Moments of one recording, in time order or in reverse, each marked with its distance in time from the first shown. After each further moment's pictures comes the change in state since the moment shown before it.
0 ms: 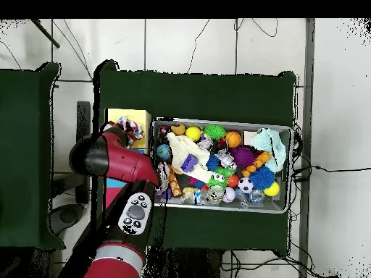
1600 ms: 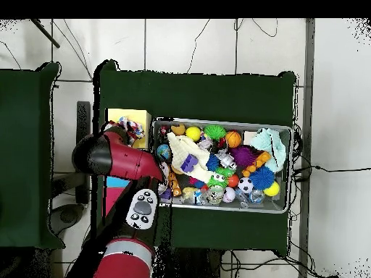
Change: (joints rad) arm -0.043 -0.016 0.046 -0.001 -0.072 0.001 0.000
